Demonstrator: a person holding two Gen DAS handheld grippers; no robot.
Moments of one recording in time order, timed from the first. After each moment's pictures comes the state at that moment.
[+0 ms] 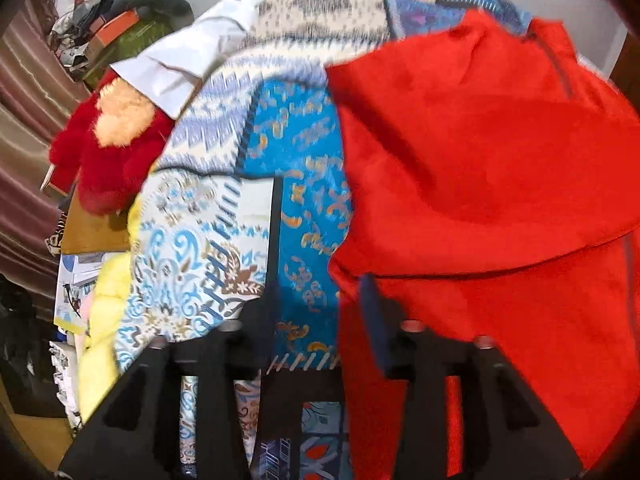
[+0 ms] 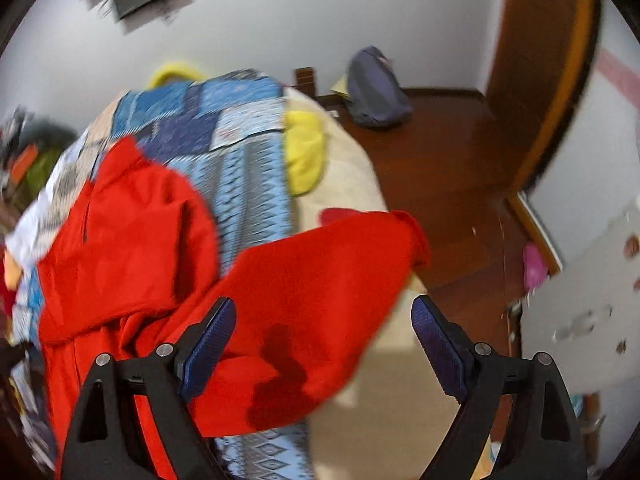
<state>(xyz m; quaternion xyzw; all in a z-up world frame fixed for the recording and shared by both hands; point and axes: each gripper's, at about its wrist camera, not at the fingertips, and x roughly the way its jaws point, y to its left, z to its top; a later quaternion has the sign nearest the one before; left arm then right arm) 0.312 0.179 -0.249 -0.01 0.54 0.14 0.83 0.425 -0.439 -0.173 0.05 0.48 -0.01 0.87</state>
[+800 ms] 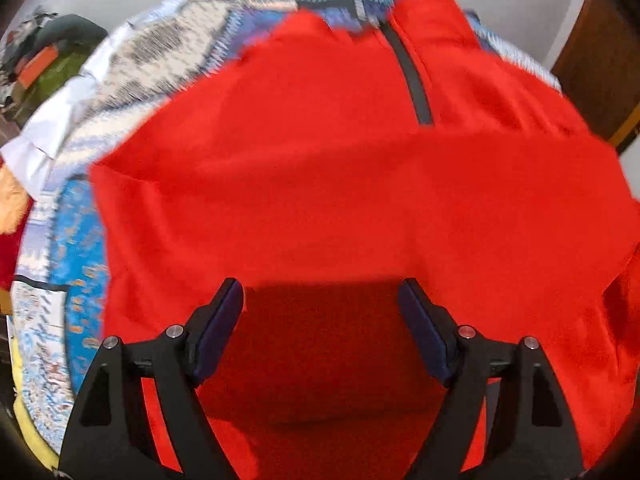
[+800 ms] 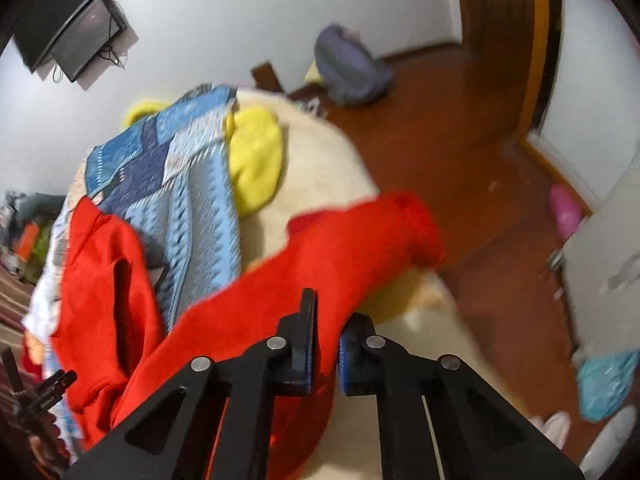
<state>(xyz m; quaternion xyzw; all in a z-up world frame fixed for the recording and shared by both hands) 0.437 0.026 -0.278 -0.02 0.55 0.03 0.83 0.473 -0.485 -0.226 0.16 0.48 -0.03 0.86</state>
